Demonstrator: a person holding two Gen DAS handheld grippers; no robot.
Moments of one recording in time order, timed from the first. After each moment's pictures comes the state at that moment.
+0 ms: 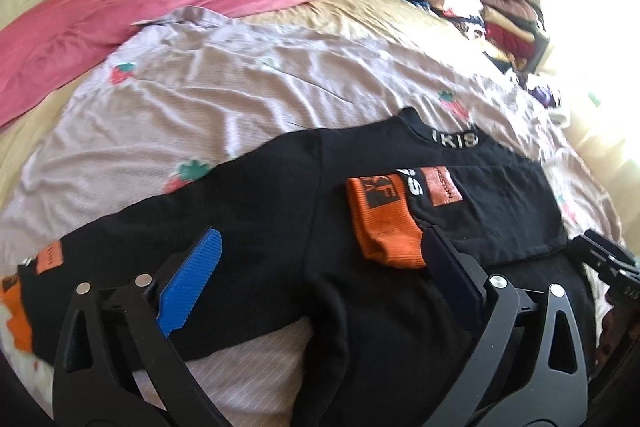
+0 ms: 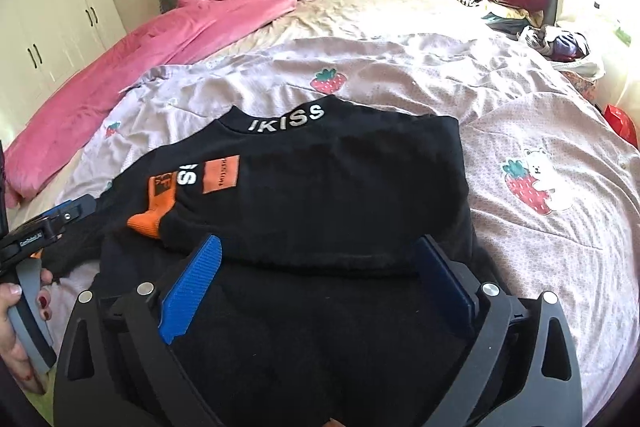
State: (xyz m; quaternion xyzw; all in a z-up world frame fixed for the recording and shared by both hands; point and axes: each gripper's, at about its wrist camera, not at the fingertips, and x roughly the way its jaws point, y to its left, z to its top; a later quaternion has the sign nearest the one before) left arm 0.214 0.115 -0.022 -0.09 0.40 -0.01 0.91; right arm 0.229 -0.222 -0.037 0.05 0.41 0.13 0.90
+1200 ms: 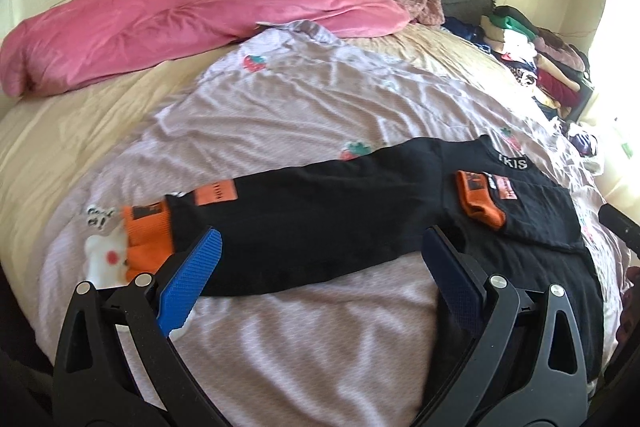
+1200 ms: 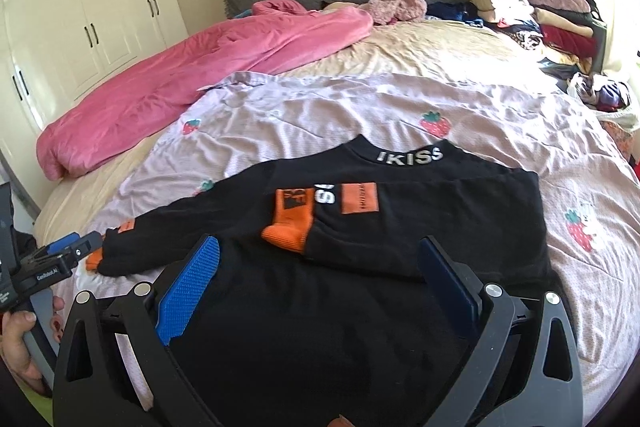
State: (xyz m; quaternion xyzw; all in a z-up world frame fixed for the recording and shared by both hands) left arm 0.098 0.223 0.005 -0.12 0.37 0.10 0.92; right arm 0.184 -0.116 0.021 0.01 0.36 0.22 0.91
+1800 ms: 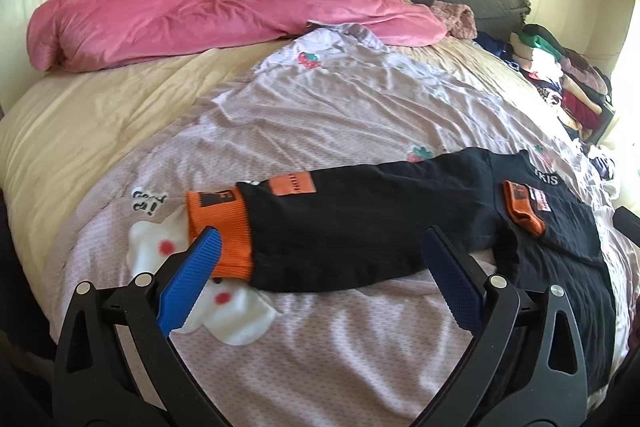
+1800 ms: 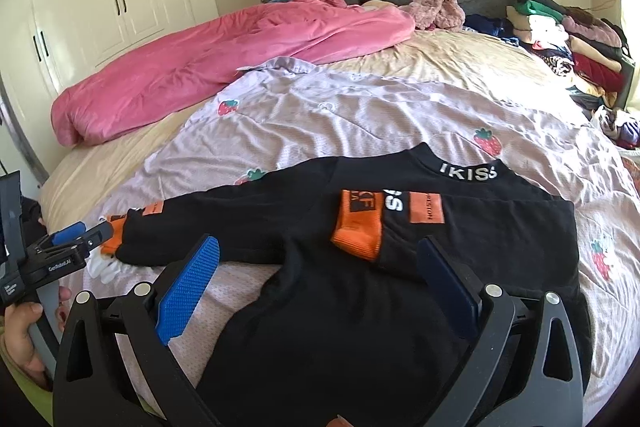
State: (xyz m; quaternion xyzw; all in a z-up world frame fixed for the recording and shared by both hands) left arm 0.072 0.281 -0.010 -0.15 0.36 0.14 0.91; right arm 0.173 -0.041 0.026 -0.04 0.36 0.26 0.89
